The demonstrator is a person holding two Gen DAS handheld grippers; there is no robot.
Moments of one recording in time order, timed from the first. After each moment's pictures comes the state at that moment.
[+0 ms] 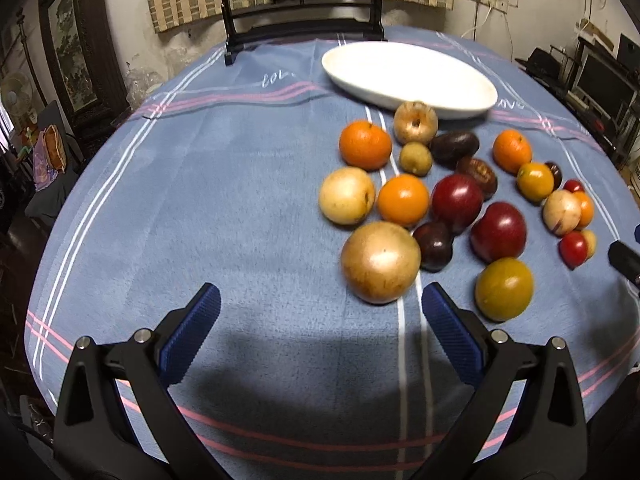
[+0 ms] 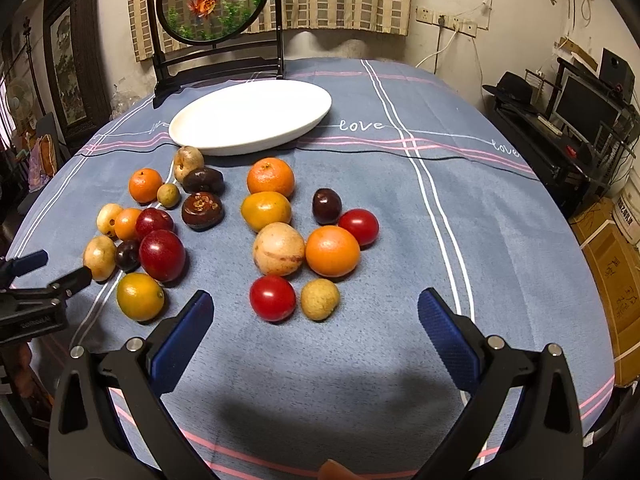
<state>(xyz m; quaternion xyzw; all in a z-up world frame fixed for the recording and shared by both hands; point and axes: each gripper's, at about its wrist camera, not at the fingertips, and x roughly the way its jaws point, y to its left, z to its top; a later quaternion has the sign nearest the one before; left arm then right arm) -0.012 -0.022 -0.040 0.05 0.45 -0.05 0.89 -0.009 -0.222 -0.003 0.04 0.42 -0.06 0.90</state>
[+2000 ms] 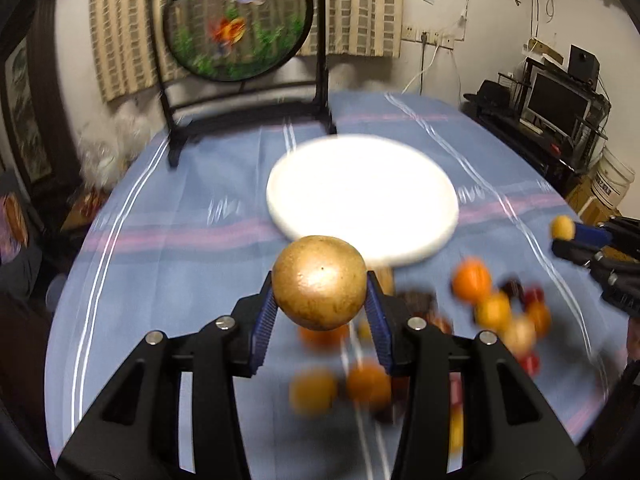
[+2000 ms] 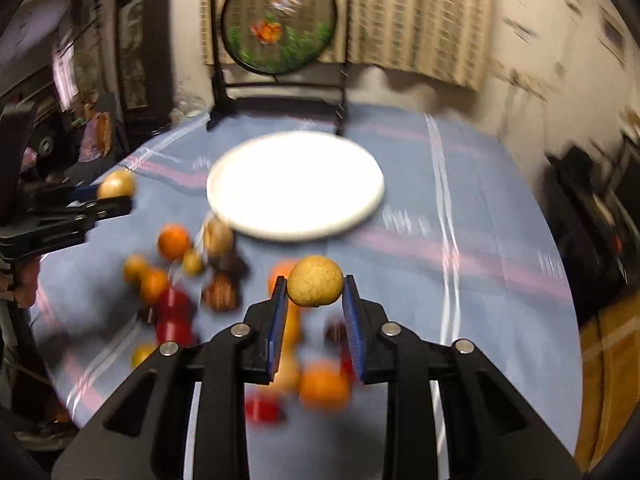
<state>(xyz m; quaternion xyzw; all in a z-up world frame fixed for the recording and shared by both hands) 0.097 -0.059 0.046 0.07 0.36 -0.15 0.92 0.107 -0.235 0.050 -0.05 0.38 0.08 0.92</state>
